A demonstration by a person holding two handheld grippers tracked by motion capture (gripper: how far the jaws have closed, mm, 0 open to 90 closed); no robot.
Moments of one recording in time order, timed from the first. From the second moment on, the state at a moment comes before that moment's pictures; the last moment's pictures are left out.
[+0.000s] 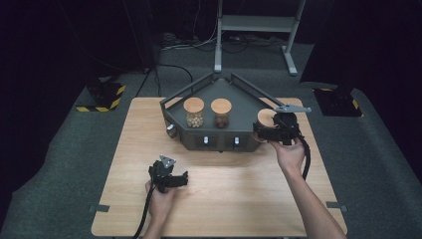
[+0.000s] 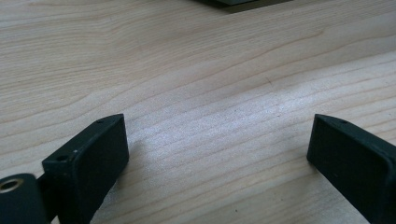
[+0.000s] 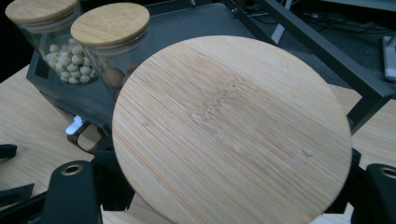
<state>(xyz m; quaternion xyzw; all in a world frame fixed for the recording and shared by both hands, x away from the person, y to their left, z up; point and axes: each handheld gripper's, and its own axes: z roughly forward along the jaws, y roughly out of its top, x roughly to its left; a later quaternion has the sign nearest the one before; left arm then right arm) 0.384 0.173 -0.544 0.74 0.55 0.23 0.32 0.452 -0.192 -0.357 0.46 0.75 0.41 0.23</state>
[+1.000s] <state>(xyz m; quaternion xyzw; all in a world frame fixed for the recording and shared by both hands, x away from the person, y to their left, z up) 0.384 0.172 -0.545 0.74 0.55 0.23 0.32 0.498 -0.161 -0.356 0.51 0.73 0.40 0.24</state>
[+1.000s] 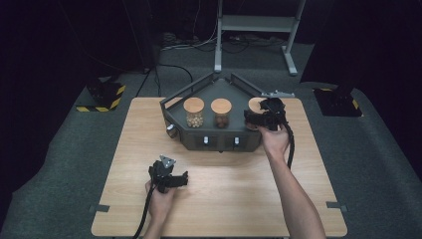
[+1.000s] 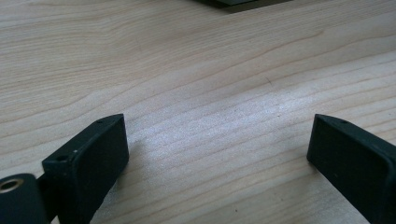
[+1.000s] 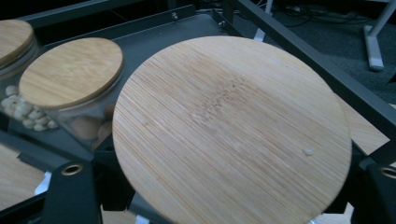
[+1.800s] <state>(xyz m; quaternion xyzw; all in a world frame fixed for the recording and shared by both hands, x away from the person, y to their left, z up) 0.384 0.171 -0.544 0.74 0.55 0.23 0.31 0.521 -0.152 -0.369 0.52 0.73 0.38 0.25</state>
